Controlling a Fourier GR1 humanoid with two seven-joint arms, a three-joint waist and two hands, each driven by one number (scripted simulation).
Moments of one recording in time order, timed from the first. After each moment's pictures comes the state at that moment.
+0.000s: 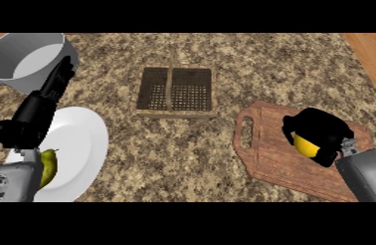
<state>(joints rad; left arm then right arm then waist) -0.21 0.29 0.11 -1.58 -0.13 -0.12 0.02 -0.29 -0.54 0.26 -1.35 1.21 0.49 -0.40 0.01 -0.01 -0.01</state>
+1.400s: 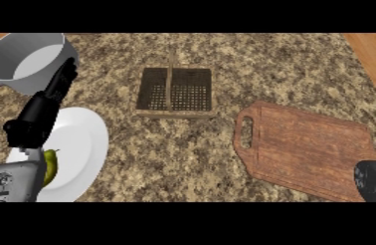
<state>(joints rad) -0.21 0.28 0.11 -1.54 -0.15 -0.12 -0.01 -1.23 -0.29 -0.46 -1.37 0.58 0.61 0.32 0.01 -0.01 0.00</state>
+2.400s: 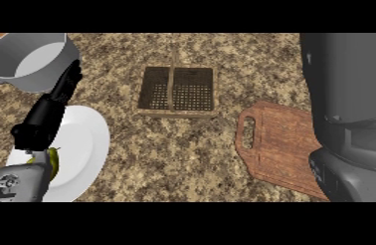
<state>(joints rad) -0.20 0.25 0.10 -1.56 -0.16 -0.12 -0.02 -1.66 -0.09 -0.32 -1.01 0.51 0.55 0.71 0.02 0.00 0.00</state>
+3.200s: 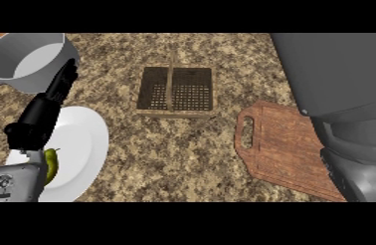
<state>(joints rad) -0.20 0.26 0.12 -1.56 -0.16 -0.13 -0.01 -1.66 -0.13 -0.11 -0.89 0.60 0.71 0.71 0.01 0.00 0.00</state>
